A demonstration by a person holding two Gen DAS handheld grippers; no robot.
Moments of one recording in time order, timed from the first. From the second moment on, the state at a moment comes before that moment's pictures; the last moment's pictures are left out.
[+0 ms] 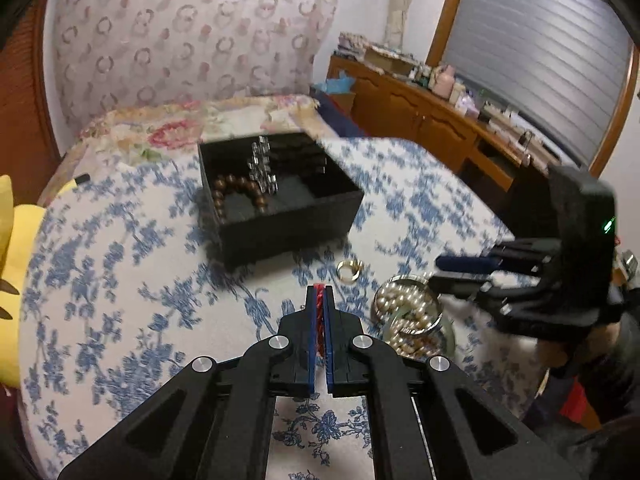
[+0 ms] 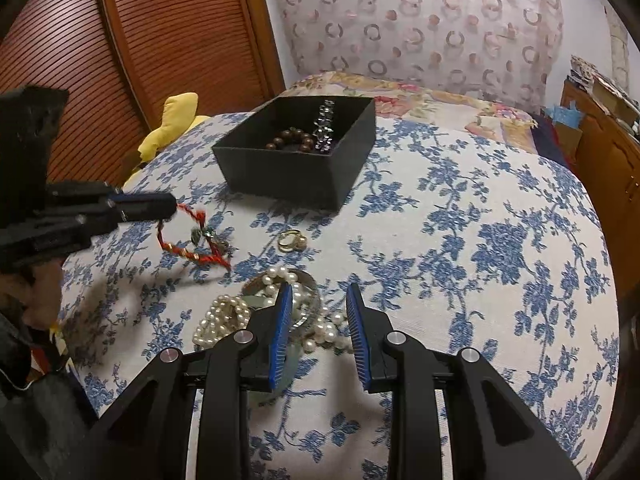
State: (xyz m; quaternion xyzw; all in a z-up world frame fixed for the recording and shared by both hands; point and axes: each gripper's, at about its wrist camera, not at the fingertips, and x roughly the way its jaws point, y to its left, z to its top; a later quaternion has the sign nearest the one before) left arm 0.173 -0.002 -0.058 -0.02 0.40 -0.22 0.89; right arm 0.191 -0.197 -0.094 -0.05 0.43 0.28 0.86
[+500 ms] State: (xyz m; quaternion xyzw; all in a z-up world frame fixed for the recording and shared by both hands) left arm 0.171 0.027 -0.040 -0.03 0.38 -0.19 0.90; right arm 0.197 -0.154 -0.088 -0.08 0.42 0.32 0.85
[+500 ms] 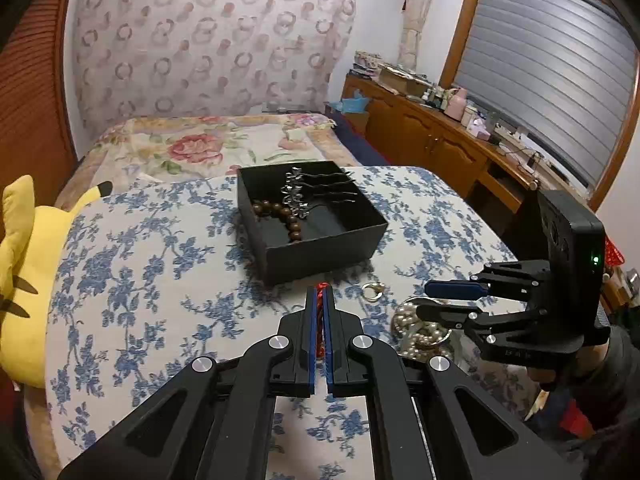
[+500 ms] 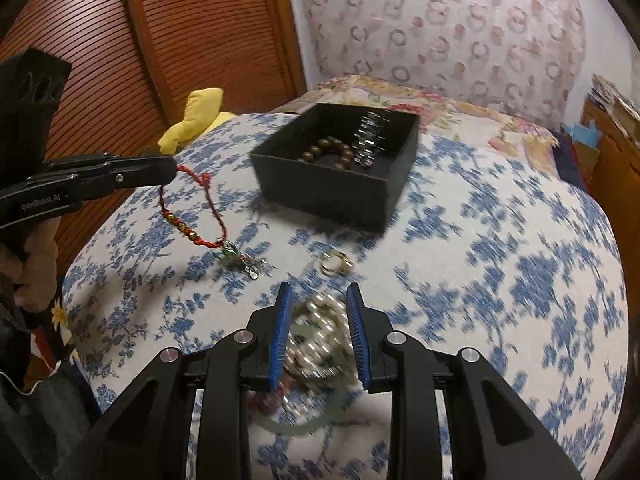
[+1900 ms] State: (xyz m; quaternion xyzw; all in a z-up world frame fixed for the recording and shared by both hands) left arm 0.168 0.088 -0.082 -0.04 0.42 -0.12 0.90; right arm 0.200 -0.040 -0.116 -0.20 0.44 0.41 0.77
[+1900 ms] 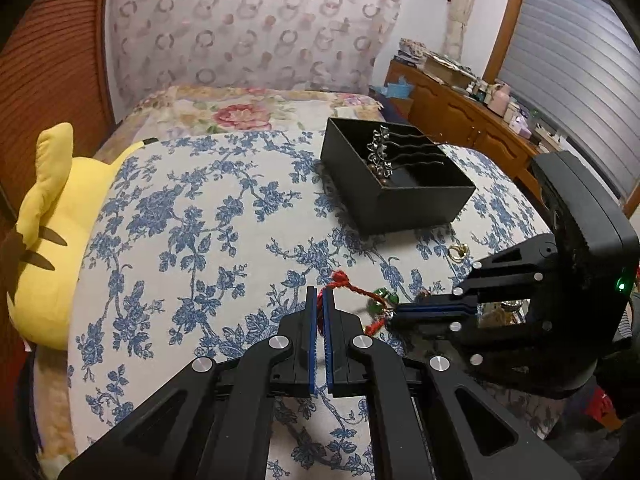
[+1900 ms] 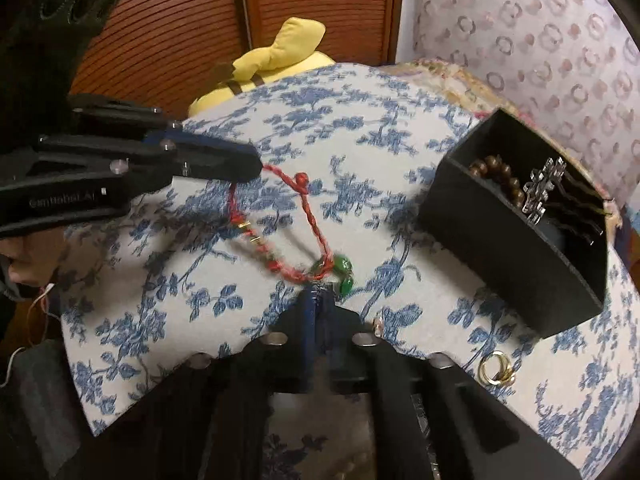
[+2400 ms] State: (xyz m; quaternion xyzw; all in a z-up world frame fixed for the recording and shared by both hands) left arm 0.170 0.067 -0.086 -0.03 0.42 -0.14 0.90; right arm 0.198 -0.080 -0.059 -0.09 0.40 0.46 0.79
